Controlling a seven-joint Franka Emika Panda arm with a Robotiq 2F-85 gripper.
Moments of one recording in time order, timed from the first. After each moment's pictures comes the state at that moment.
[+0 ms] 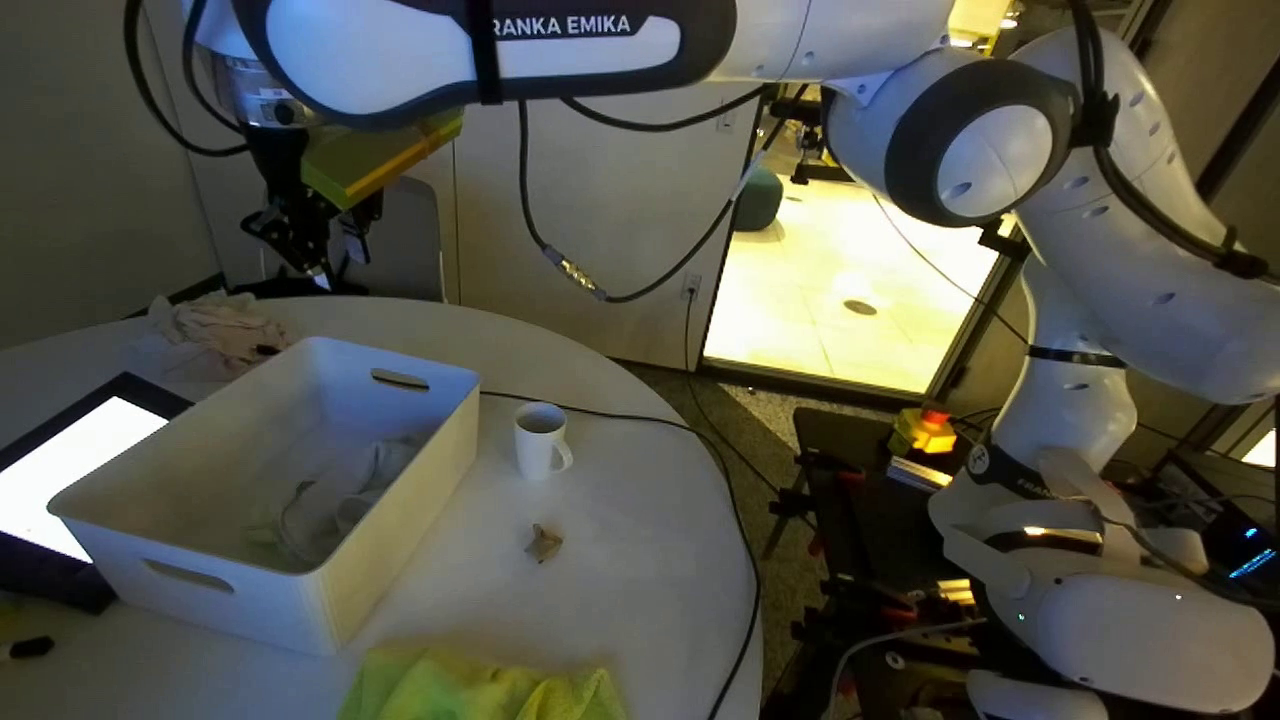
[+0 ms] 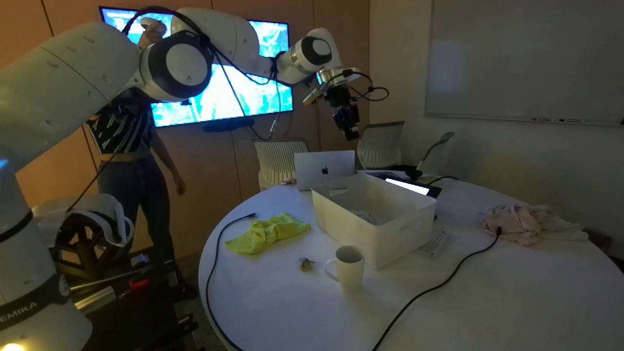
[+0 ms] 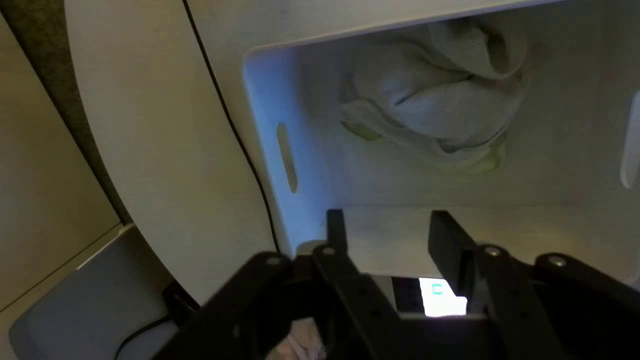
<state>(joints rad) 0.25 0.93 -0.07 -0.73 -0.33 1.72 0.46</state>
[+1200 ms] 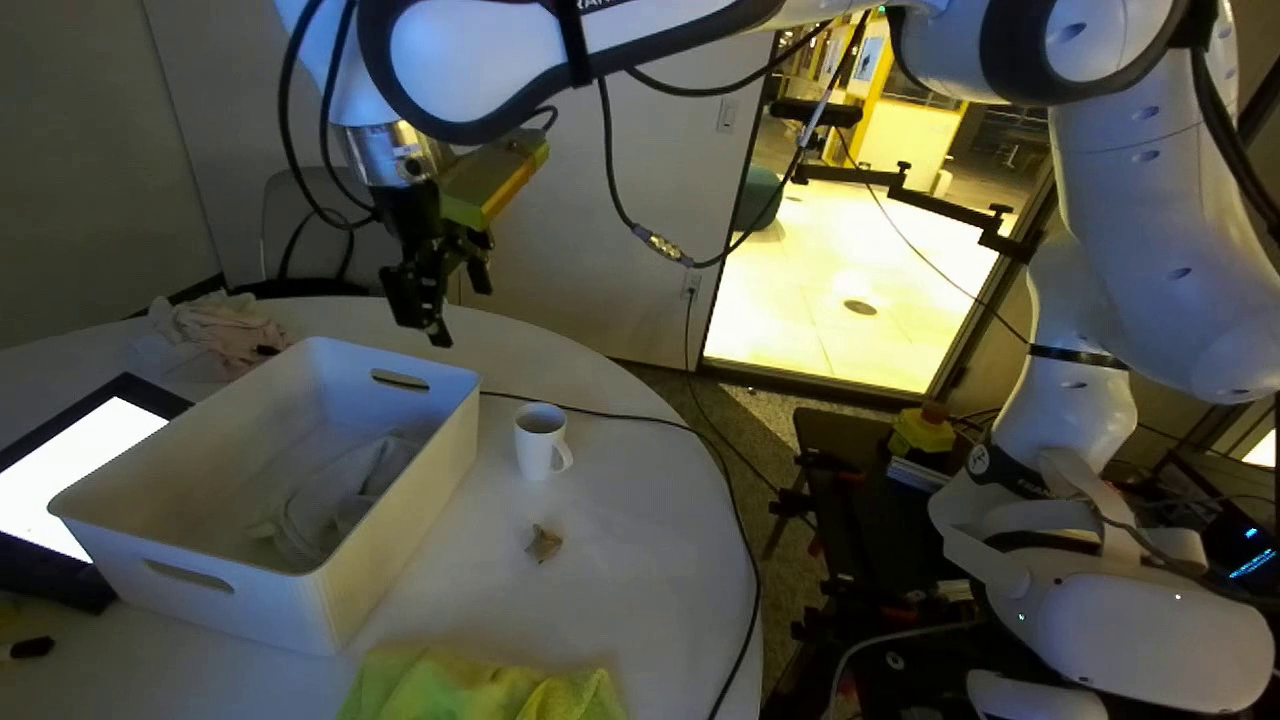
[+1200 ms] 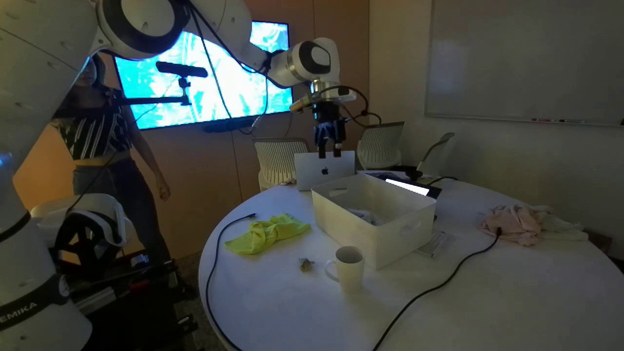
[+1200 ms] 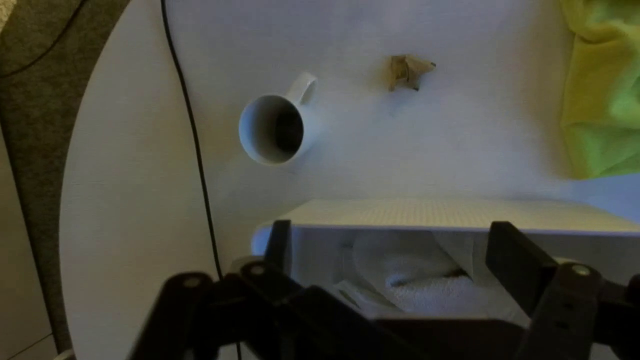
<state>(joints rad) 0.17 0.65 0.00 -1.27 -0.24 1.72 0.34</state>
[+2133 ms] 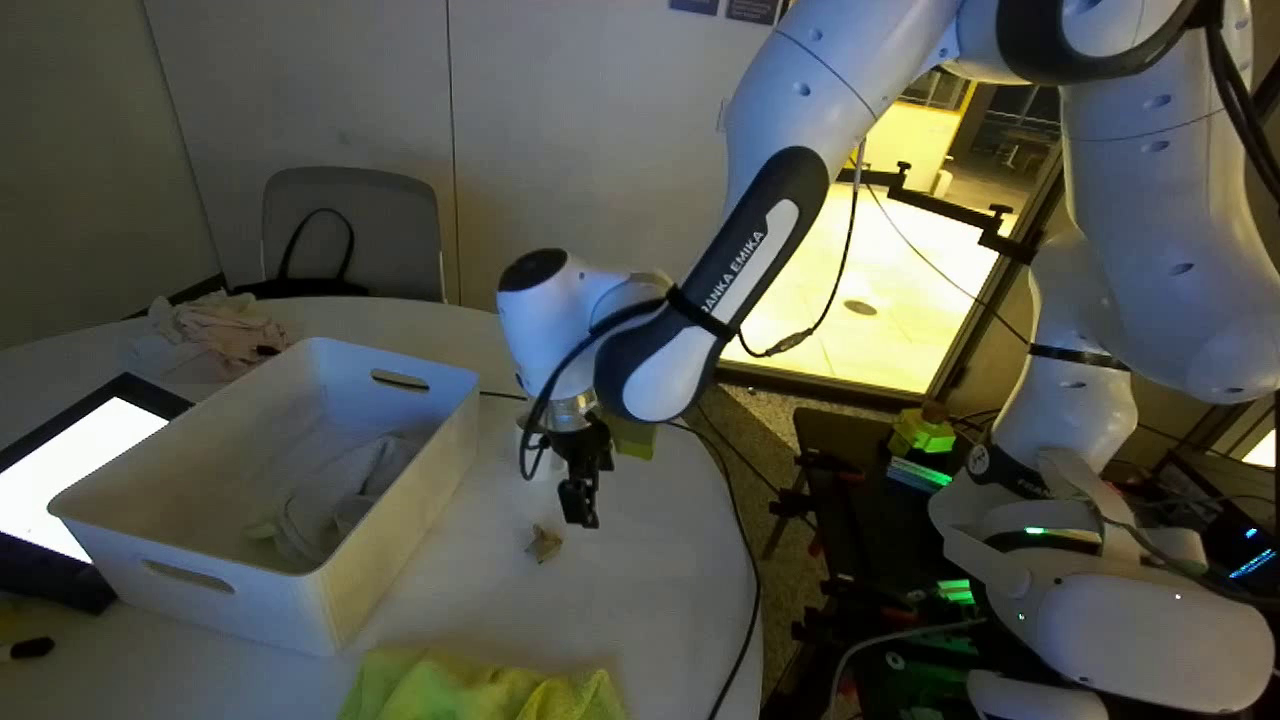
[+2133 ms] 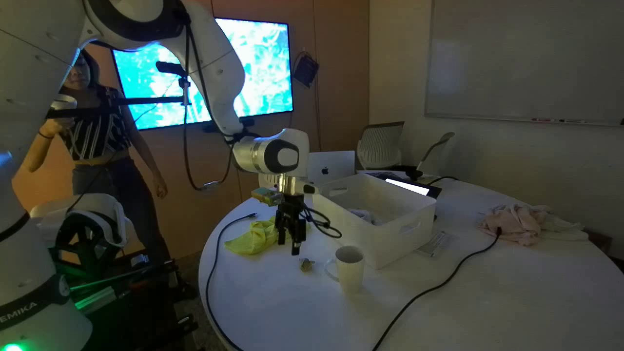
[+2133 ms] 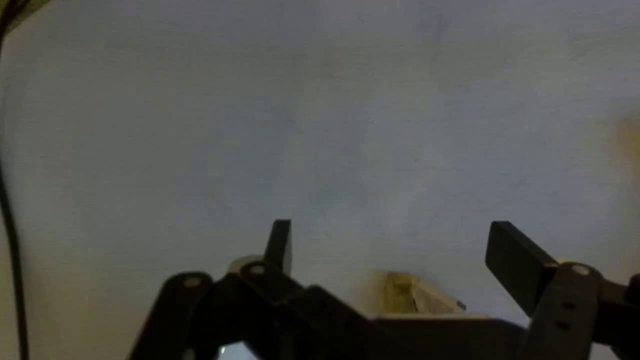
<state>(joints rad) 0.14 0.60 0.00 -2.06 -0.21 2.39 0.32</state>
